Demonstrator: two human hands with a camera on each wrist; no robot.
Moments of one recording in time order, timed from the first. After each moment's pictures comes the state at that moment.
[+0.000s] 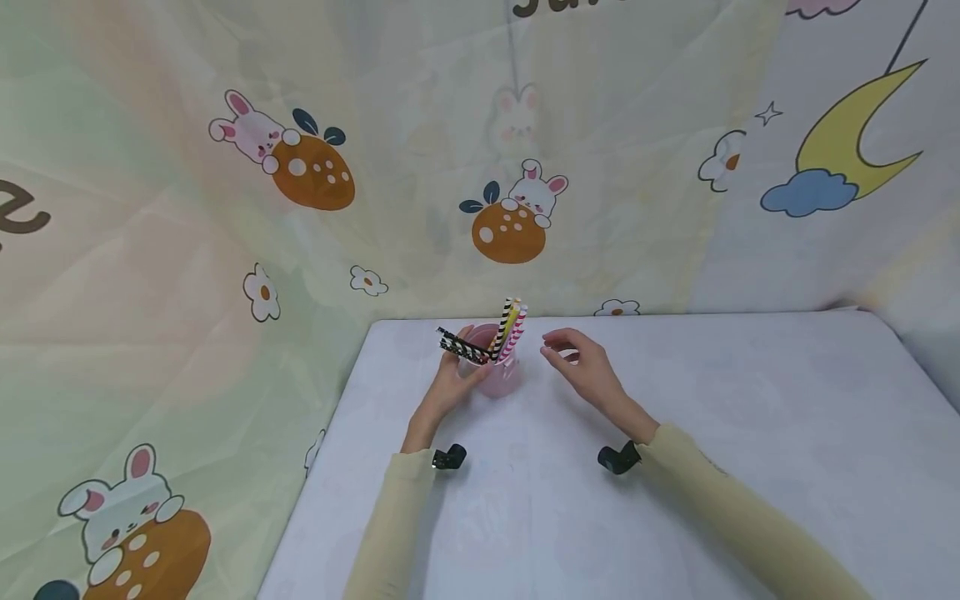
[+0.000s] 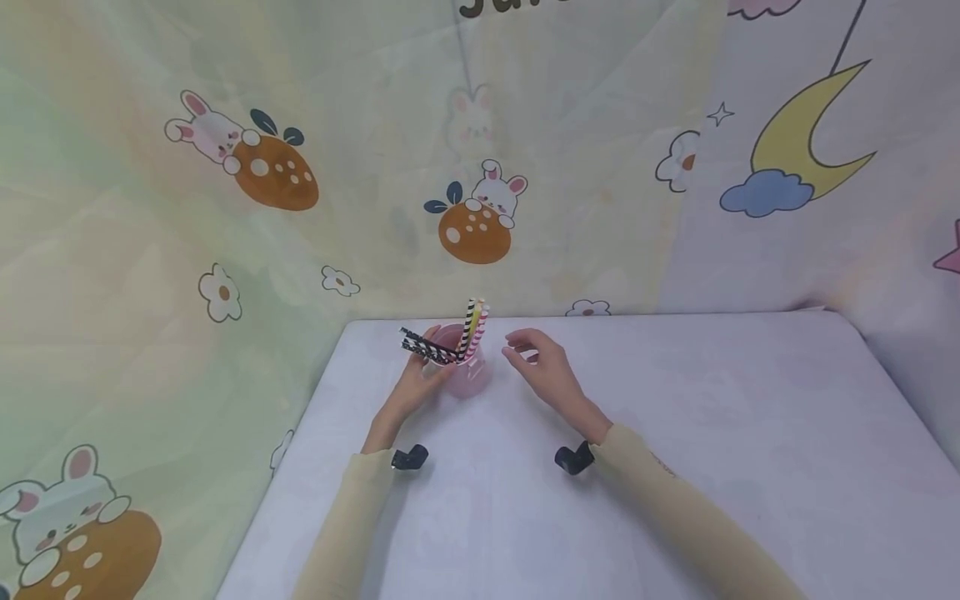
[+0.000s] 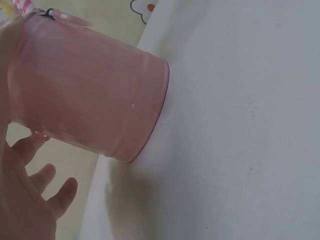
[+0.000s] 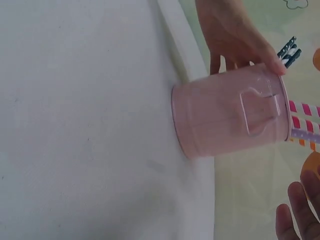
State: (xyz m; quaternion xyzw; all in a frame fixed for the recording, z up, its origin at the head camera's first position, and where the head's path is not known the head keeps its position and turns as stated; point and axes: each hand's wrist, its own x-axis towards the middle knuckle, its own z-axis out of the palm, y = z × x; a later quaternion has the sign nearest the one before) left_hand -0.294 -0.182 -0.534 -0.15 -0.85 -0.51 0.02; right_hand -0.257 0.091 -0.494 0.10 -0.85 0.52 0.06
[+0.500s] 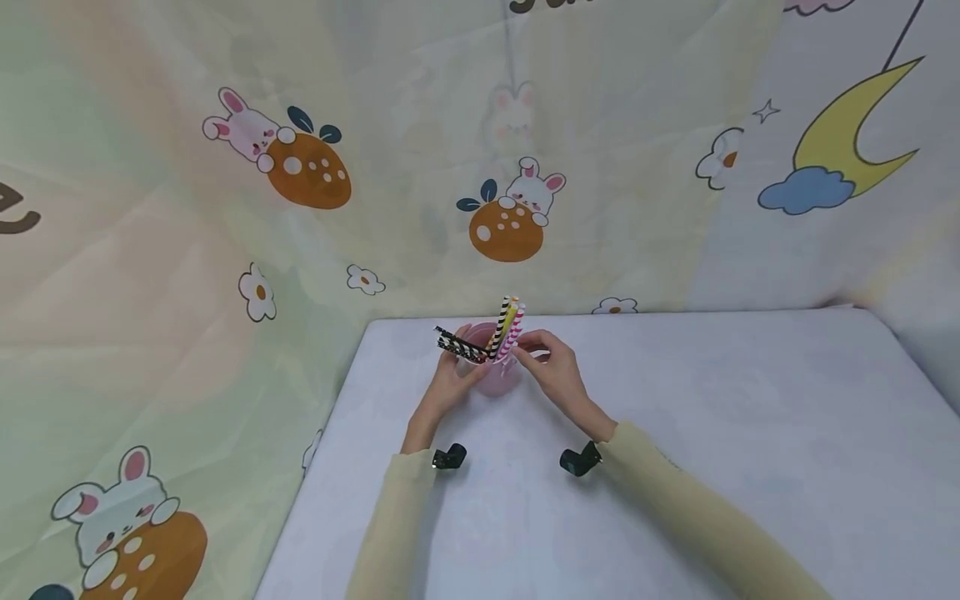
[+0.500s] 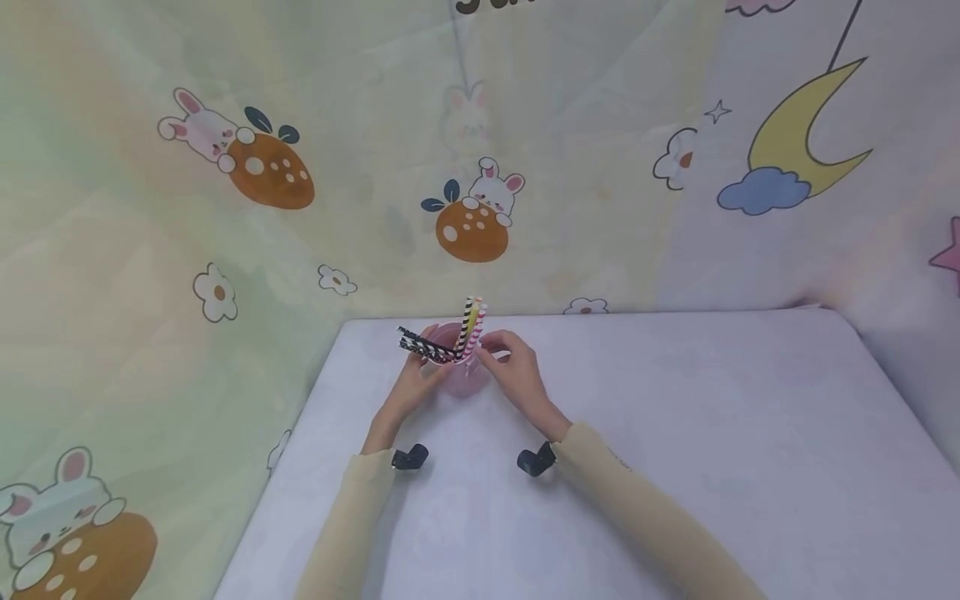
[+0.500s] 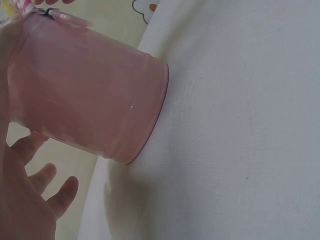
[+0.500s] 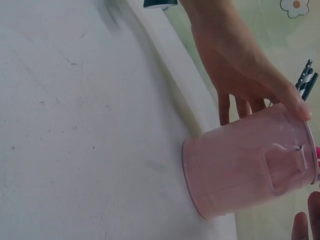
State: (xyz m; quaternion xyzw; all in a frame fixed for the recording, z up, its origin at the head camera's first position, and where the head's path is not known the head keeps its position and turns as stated) left_hand -0.289 -0.179 -0.526 -0.16 -0.82 -0.54 0.02; right_hand -0.261 0.045 -0.504 0.10 -0.79 0.60 0.11
